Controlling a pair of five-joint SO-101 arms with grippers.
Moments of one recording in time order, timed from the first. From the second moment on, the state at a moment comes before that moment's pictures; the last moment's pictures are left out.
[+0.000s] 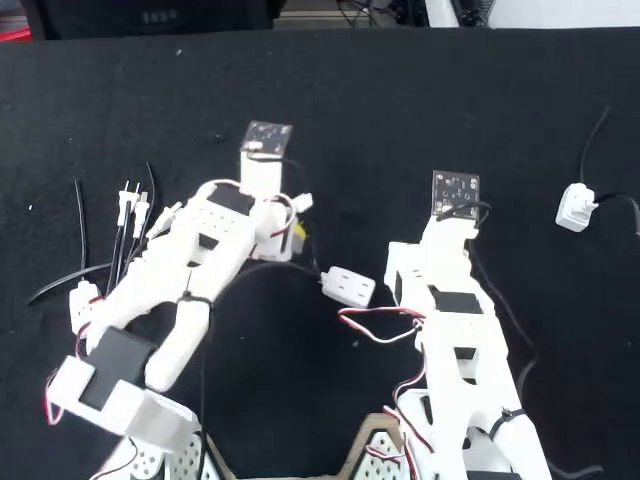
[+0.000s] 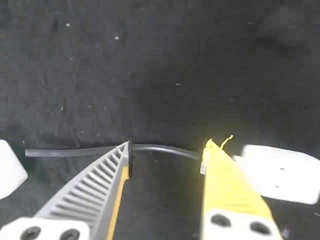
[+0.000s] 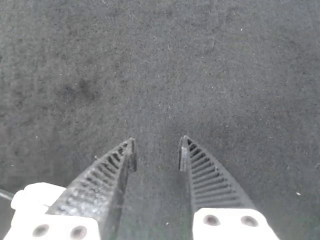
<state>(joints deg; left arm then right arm) 17.5 -0.8 25.4 52.4 10.2 3.3 -40.1 75.6 24.2 -5.0</state>
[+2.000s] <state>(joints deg) -45.9 -18.0 45.5 74.7 -49.5 2.5 -40.1 75.6 24.2 -5.1</state>
